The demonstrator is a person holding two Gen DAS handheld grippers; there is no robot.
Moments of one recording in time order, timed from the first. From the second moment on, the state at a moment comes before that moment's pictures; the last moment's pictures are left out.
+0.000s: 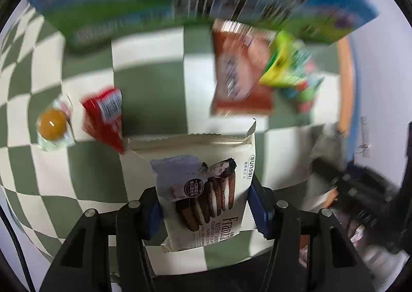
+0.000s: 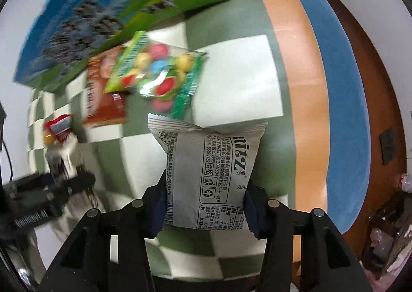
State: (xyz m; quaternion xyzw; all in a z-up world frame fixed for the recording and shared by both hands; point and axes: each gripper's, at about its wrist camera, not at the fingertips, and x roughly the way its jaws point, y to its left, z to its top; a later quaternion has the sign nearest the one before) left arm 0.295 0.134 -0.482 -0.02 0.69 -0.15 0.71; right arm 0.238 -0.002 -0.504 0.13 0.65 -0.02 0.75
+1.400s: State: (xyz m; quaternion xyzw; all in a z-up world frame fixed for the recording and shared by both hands) left arm 0.657 0.197 -0.412 0.03 0.66 -0.05 0.75; right arm 0.569 0.084 -0.468 0.20 0.64 0.03 0.74
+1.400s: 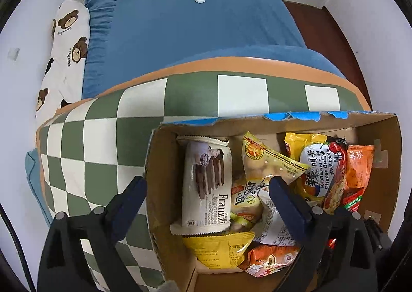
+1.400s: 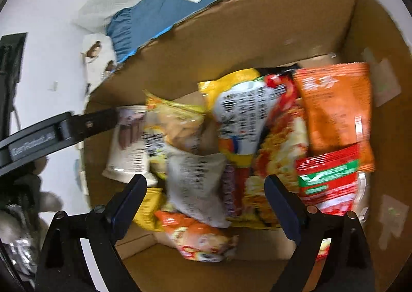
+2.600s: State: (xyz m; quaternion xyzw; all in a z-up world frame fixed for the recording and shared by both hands) left arm 0.439 0.187 -0.280 -0.02 0.47 -0.07 0.88; right arm 0.395 0.063 -0.304 0.00 0.49 -0.01 0.87
